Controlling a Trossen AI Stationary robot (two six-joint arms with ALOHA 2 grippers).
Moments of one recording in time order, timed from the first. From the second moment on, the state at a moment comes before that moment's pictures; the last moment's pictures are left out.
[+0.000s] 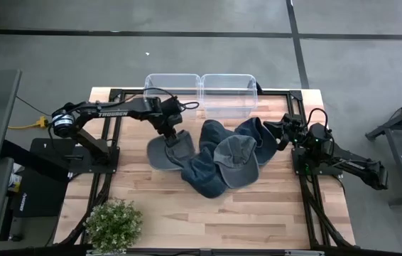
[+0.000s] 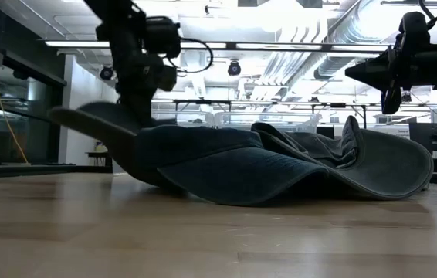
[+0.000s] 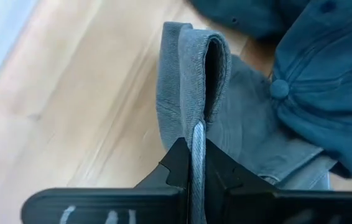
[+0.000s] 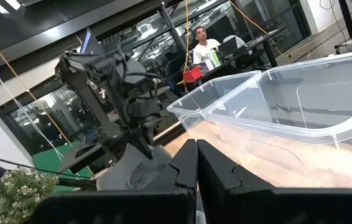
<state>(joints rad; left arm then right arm) 0.38 1.51 1.10 -0.82 0.20 -0.18 -0.43 0.02 0.01 0.13 -0.04 0.52</state>
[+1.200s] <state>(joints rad) 0.65 1.51 1.90 -1.15 -0.04 0.29 -0.43 0.02 0.01 0.13 -0.04 0.52</state>
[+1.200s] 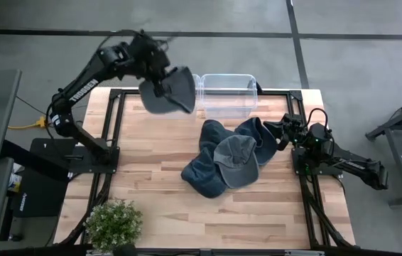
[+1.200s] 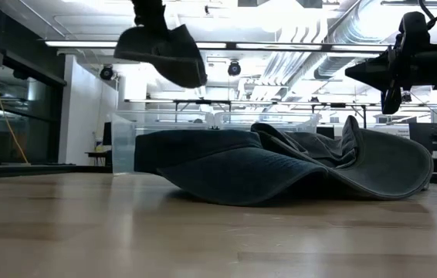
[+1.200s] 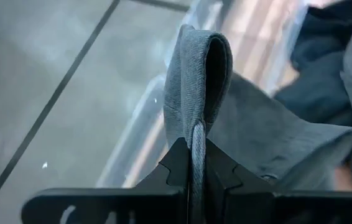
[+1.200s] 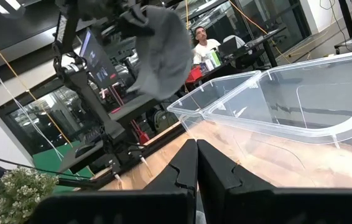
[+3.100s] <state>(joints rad) 0.84 1.82 1.90 -1.10 0.08 0.31 -0.43 0.02 0.01 0.13 -0.04 0.52</state>
